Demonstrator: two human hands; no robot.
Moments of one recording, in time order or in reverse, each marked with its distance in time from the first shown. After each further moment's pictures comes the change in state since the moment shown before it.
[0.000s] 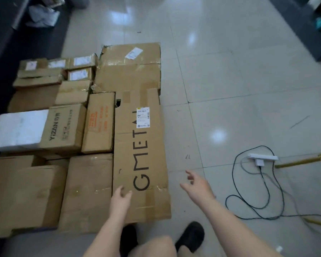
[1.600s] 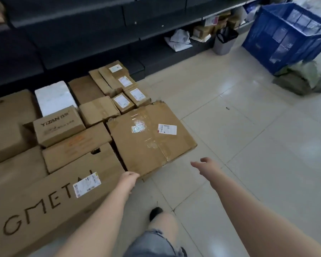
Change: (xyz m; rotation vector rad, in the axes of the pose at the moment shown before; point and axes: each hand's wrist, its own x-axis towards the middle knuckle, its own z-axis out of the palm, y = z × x) left_hand 0.188 0.641 0.161 -0.852 0.341 -0.432; right_hand 0.478 -0.520 -0.476 -0.485 -0.388 -0.390
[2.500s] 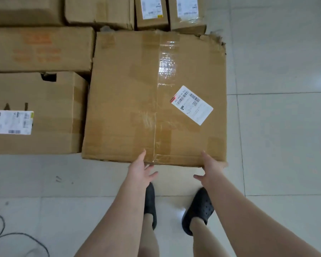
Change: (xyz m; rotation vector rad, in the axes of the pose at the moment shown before) left_hand 0.296 0.023 0.254 -1.299 0.211 -0.605; right_hand 0.452 0.025 0.071 0.186 0.005 0.482
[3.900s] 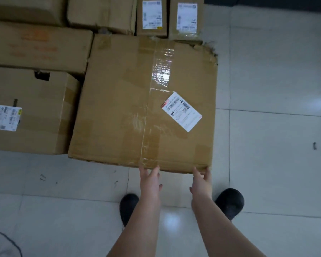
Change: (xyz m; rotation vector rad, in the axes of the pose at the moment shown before) left_hand -0.030 -0.061 0.062 0.109 0.036 0.238; right_hand -0.005 -0.002 -0.032 -0.278 -0.095 -0.271
